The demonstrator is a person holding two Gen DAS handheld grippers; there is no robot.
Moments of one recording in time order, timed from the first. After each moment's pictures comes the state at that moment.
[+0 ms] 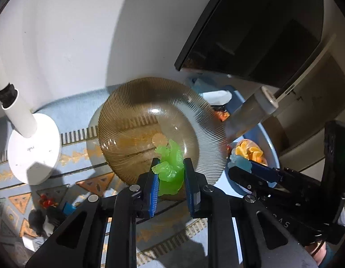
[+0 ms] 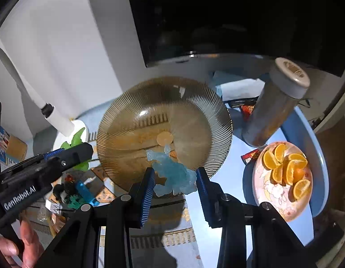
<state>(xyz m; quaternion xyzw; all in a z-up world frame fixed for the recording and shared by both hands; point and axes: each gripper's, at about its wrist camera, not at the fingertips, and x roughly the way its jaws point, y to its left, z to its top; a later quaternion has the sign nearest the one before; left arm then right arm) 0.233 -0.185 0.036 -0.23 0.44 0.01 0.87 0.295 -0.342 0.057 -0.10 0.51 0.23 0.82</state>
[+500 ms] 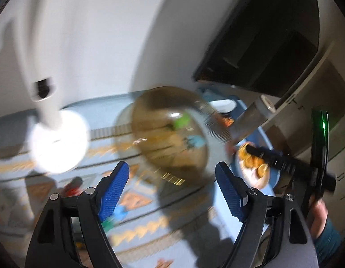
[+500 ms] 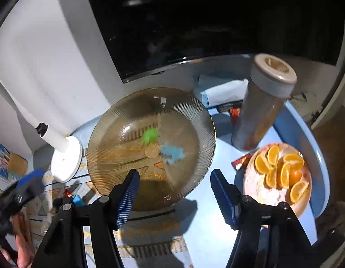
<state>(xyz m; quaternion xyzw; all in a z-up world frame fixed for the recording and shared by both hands) 0.146 -0.152 0.056 -0.23 0.40 0.05 0.89 0.315 -0.369 0.066 -0.05 0.51 0.22 0.83</state>
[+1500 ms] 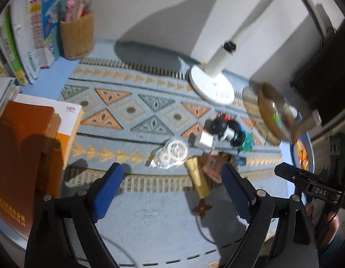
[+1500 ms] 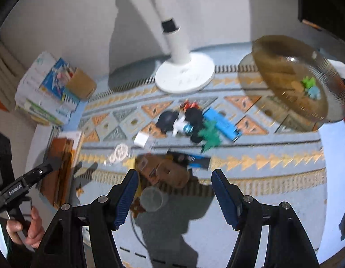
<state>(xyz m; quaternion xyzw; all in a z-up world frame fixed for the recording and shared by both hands) -0.129 -0.016 -0.007 -0.31 0.42 0.21 0.82 0.082 -0.199 0.023 -0.11 0.56 0.40 0.71</state>
